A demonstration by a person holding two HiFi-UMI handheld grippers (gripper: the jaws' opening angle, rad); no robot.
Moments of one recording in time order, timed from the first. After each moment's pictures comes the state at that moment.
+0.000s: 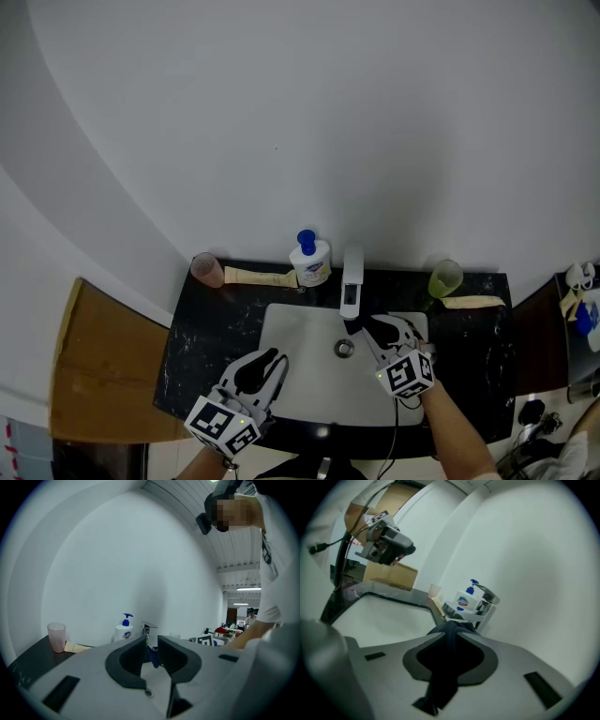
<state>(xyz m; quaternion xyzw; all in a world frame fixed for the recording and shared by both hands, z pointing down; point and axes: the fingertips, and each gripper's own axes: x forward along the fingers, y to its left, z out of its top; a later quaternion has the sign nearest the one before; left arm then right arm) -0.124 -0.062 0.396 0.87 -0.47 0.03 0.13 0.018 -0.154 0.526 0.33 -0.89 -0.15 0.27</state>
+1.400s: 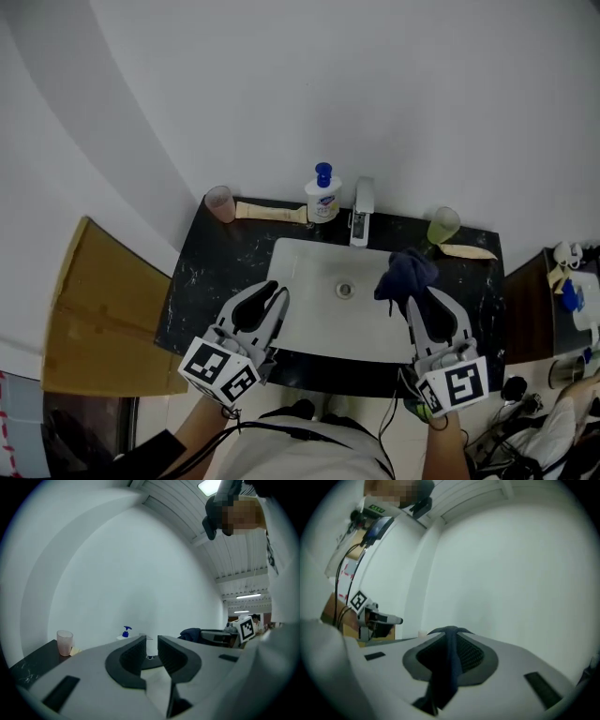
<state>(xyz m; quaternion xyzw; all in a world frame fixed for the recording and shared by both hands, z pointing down) -0.147 -0.009 0.352 0.87 -0.48 -0.03 0.10 0.059 -0.009 0.342 0.47 -0.88 -0.04 0.05</state>
